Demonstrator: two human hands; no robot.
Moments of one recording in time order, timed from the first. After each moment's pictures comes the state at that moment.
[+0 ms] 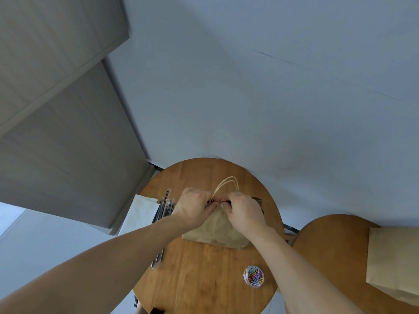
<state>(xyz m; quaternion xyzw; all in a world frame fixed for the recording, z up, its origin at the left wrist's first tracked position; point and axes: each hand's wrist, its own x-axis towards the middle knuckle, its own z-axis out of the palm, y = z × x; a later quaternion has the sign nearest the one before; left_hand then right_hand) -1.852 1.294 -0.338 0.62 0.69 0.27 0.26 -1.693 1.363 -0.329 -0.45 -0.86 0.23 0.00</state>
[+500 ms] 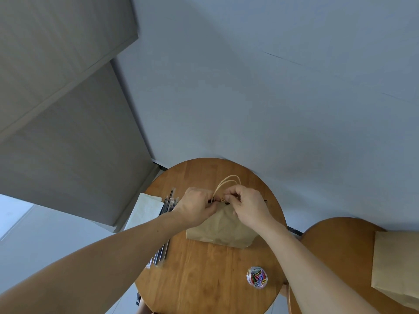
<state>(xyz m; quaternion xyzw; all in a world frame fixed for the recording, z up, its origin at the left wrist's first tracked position) -1.859 1.291 -0.334 0.63 0.67 0.28 0.28 -1.696 1.372 -0.314 -0.46 -0.79 0.40 0.06</state>
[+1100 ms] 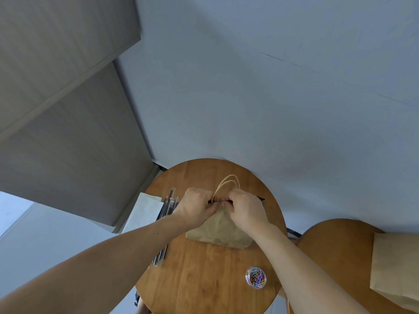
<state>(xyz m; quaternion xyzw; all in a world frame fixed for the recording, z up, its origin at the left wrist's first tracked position) -1.859 1.288 -0.340 0.60 0.68 0.31 0.28 -1.701 1.367 -0.324 -0.40 -0.89 0.22 0.02</state>
